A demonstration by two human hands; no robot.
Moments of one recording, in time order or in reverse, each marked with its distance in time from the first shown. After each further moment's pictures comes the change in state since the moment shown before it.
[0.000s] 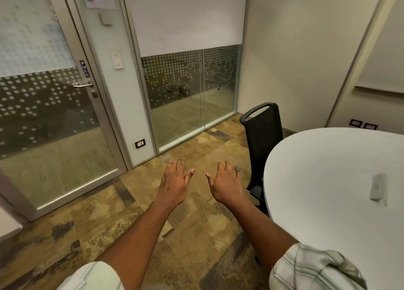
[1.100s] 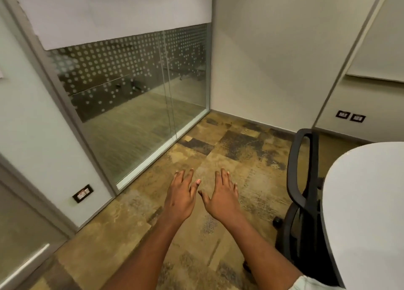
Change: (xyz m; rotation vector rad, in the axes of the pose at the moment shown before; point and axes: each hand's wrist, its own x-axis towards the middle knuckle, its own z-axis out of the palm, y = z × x) left_hand 0.592 -0.117 0.215 -0.196 -0.219 0.152; right_hand 0.593 0.006 0.141 0.042 0.040 0.226
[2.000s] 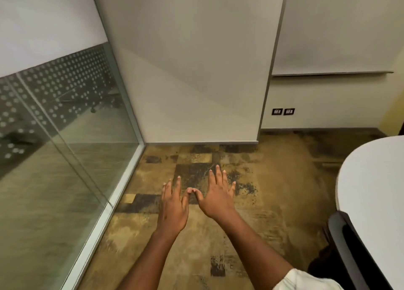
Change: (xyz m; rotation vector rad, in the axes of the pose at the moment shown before) left_hand 0.557 0.055 0.156 -0.102 -0.266 0.253; right_hand 0.527 0.123 -0.056 -0.007 0.190 0.466
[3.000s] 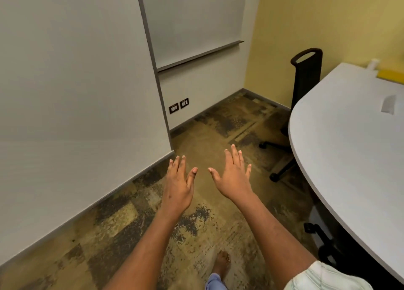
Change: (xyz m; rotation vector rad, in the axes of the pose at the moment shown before) left_hand 0.570 0.196 0.240 -0.096 -0.520 0.688; right_hand 0.478 0.200 -0.101 -0.024 0.432 0.761
